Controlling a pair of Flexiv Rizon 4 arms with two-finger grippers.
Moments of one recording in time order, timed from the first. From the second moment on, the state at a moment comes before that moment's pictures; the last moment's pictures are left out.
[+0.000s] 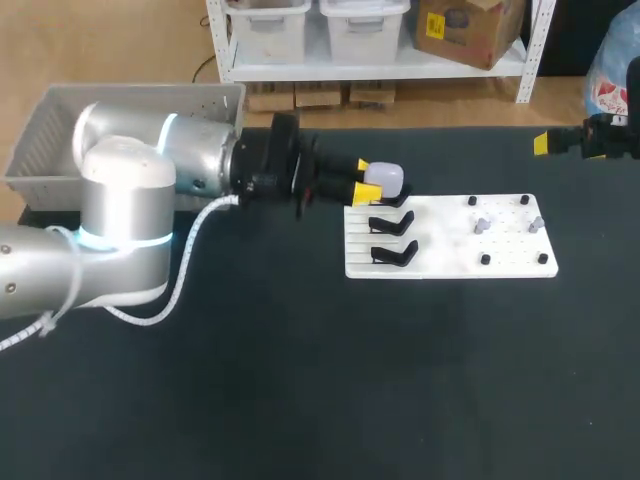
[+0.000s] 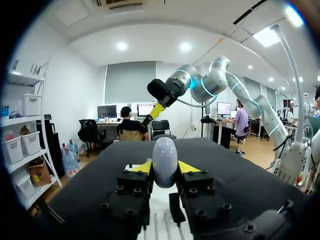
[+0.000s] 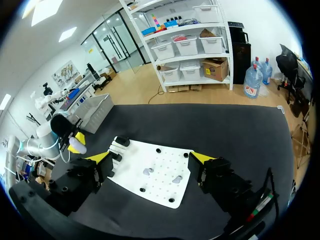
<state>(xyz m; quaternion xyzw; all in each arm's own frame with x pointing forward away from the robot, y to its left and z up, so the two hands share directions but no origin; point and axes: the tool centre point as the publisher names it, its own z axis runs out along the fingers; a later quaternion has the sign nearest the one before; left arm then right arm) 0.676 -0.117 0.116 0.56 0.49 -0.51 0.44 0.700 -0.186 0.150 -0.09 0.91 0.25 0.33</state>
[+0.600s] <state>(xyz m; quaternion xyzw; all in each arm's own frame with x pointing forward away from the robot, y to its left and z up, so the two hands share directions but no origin) 0.655 -0.125 0.113 0.53 0.51 -0.49 0.47 0.700 -0.186 0.150 -0.09 0.91 0.25 0.33</state>
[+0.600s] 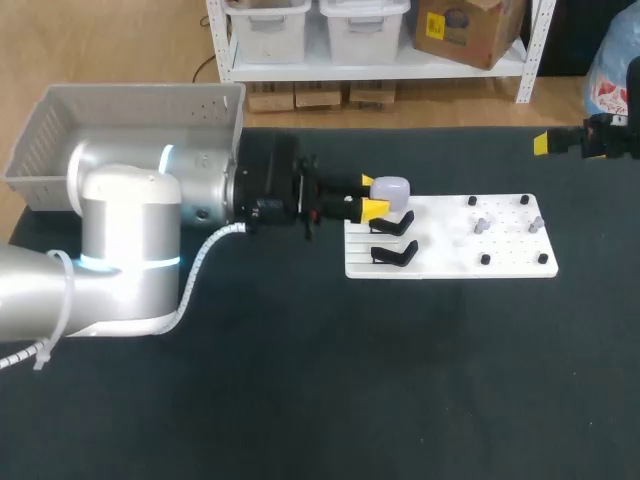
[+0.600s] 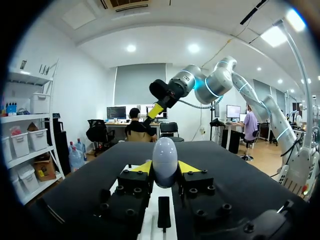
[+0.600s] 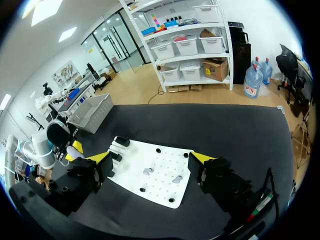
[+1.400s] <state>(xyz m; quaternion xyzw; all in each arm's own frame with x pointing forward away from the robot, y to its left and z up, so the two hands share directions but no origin) 0.659 -0.128 0.107 0.54 0.50 -0.51 0.45 0.670 -0.154 0.151 -0.12 0.90 0.26 0.33</state>
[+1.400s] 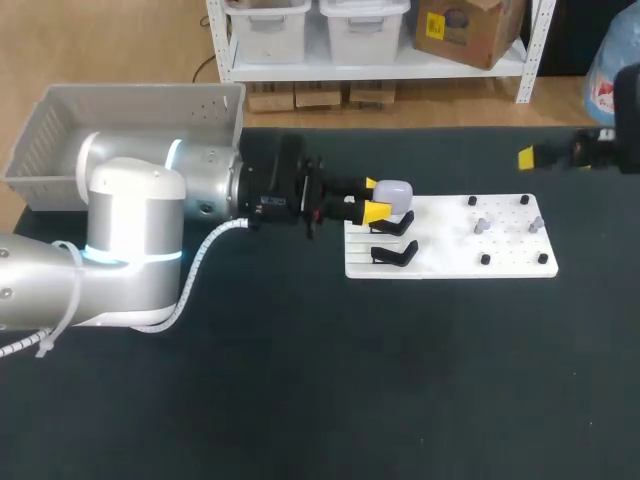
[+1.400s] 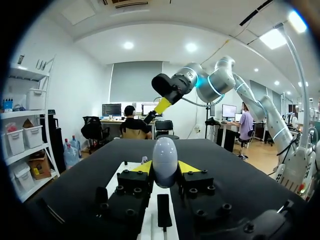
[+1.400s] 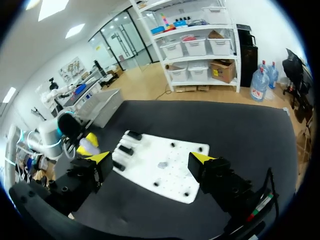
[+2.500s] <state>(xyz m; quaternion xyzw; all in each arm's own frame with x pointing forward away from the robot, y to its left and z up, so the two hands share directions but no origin) 0.659 -0.128 0.107 0.54 0.50 -0.51 0.45 0.627 -0.017 0.119 -0.17 0.91 0.30 0.24</state>
